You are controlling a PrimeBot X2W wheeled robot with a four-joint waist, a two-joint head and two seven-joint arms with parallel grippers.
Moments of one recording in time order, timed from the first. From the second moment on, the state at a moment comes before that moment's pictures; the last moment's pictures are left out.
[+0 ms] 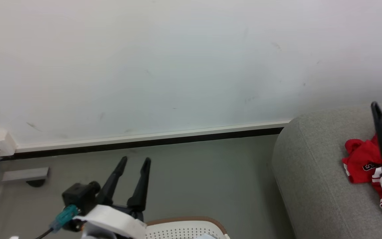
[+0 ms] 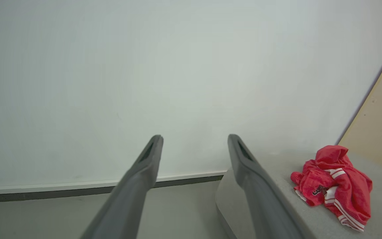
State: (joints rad) left arm -0.23 0.28 -0.47 0.13 -0.62 0.10 -0.26; right arm -0.49 -0.59 0.37 0.35 0.71 0.13 -0.26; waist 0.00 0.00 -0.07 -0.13
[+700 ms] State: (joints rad) left arm 0.00 0.10 -0.08 0.21 -0.31 -0.05 -0.26; right arm 0.00 -0.11 0.07 0.12 0.27 0.13 -0.26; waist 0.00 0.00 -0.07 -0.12
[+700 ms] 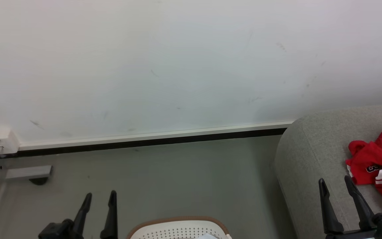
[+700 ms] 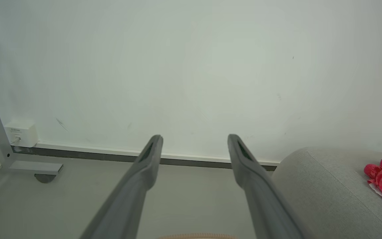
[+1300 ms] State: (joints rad) left arm -0.01 0.05 0.00 0.25 -0.24 -0.12 -0.26; right arm -0.03 -0.12 0.11 0.17 0.28 0.13 -0.26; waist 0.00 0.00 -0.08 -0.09
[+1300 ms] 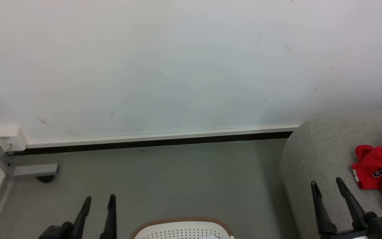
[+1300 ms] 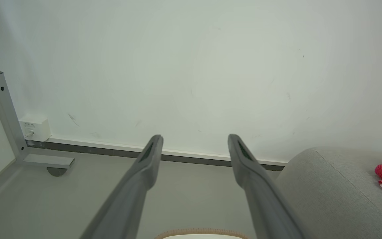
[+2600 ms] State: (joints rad) left arm -0.02 0.04 0.03 0.28 -0.69 -0.12 -0.14; right arm -0.02 -0.09 0.05 0.22 0.72 0.13 -0.14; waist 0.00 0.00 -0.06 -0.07
